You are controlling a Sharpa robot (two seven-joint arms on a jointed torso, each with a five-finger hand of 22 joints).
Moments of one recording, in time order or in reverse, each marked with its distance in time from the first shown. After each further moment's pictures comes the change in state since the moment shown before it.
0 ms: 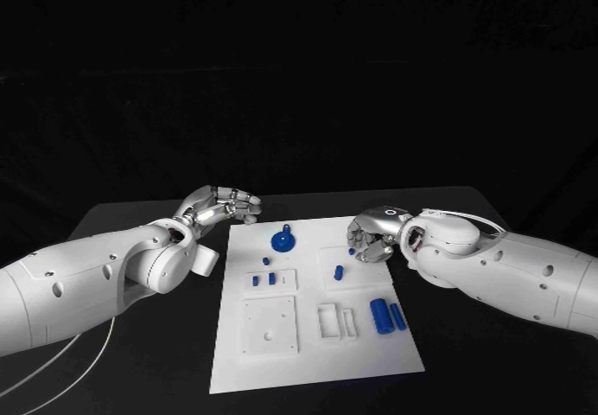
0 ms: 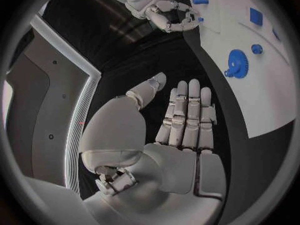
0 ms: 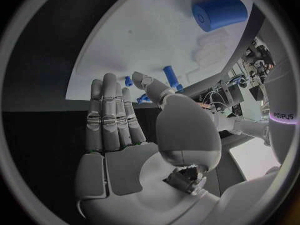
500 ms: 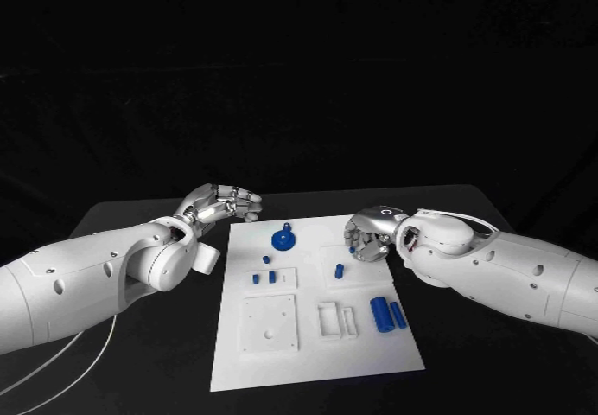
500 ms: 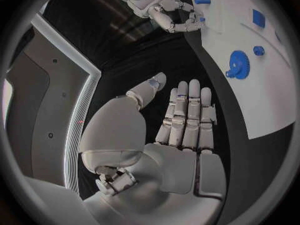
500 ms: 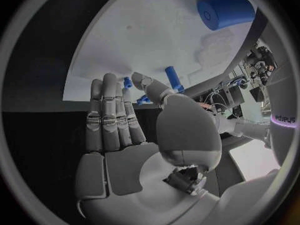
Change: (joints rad) left arm 0.000 0.000 0.000 0.001 0.014 0.000 0.001; left_hand 0.000 0.000 -0.005 0.000 0.000 0.000 0.000 0.004 0.000 -0.004 0.004 -0.004 -0.003 -0.003 0.003 -0.010 0.005 0.000 -0.001 0.002 -0.004 0.002; right arm -0.006 0.029 -0.004 -0.026 -0.011 -0.010 -0.006; right_hand -0.005 -0.005 0.043 0.007 -0.037 0.003 0.003 -0.006 0.000 0.021 0.001 -0.037 0.008 0.005 -0.001 -0.015 0.018 0.000 0.007 0.000 0.000 0.003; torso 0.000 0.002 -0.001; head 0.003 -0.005
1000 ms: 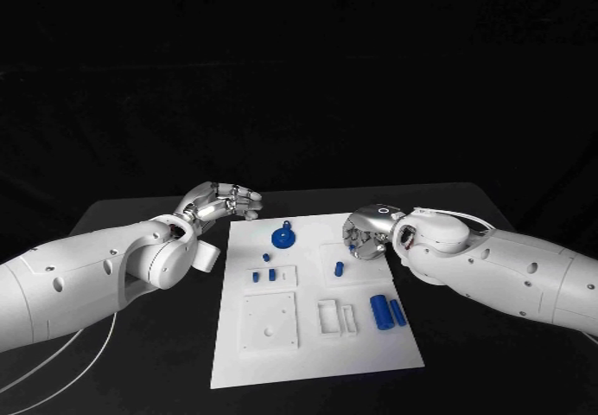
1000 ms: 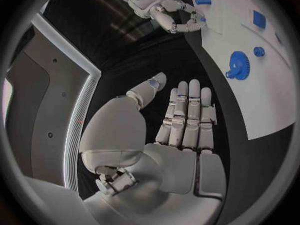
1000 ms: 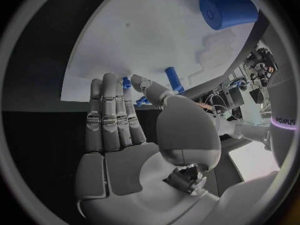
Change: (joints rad) left arm 0.000 0.000 0.000 0.001 0.002 0.003 -0.003; left_hand 0.000 0.000 -0.003 0.003 0.000 0.000 0.000 0.000 0.000 0.000 0.000 0.000 -0.001 0.000 0.000 -0.004 0.005 0.000 0.000 0.000 0.000 0.002; right arm 0.002 0.016 -0.011 -0.013 -0.010 -0.001 -0.002; right_hand -0.024 0.024 0.057 -0.002 -0.047 0.061 -0.022 0.005 0.005 0.063 -0.015 -0.023 0.025 0.020 -0.009 -0.011 0.035 -0.007 0.016 -0.009 0.000 0.015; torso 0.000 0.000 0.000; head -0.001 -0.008
